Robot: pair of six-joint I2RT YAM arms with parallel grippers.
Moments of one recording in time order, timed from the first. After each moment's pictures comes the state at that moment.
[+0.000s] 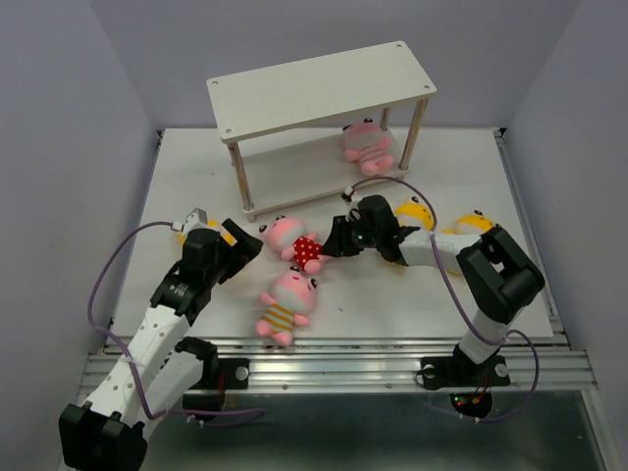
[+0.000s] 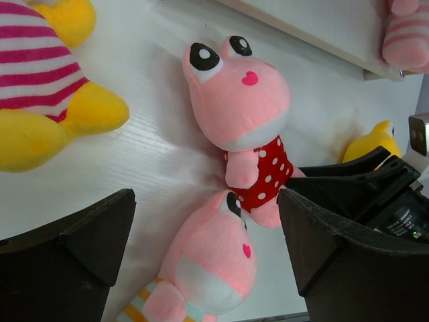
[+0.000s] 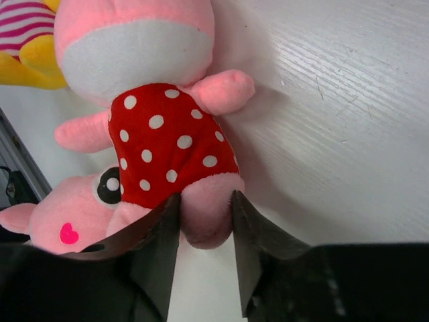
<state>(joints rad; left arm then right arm) -0.32 0.74 0.55 -0.40 -0.07 -0.91 0.63 1.73 0.90 0.21 -0.39 0.52</state>
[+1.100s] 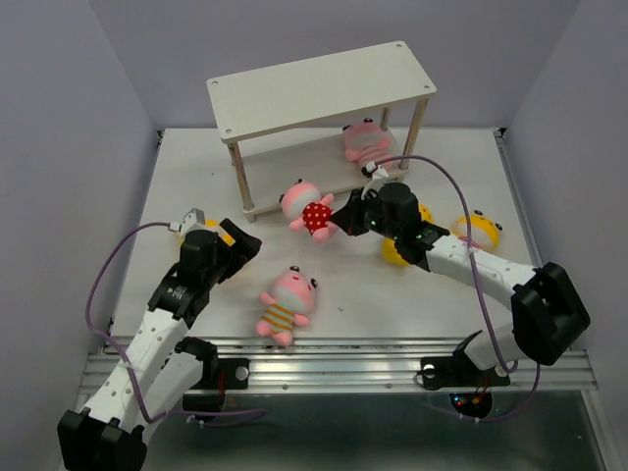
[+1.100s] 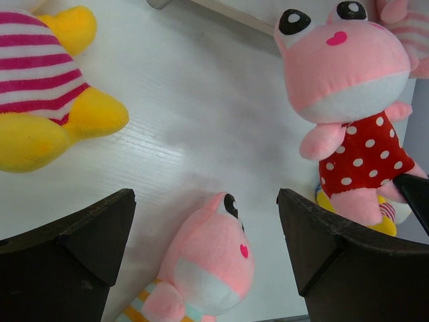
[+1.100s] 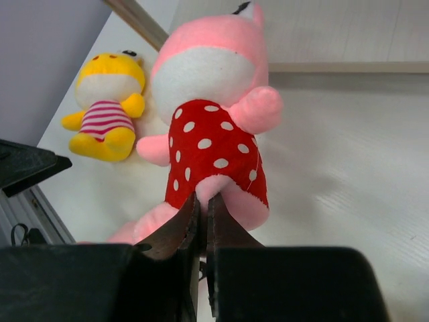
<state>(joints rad) -0.32 0.71 0.55 -0.40 -0.08 -0.90 0.65 1.43 0.89 0.21 -0.21 0.47</state>
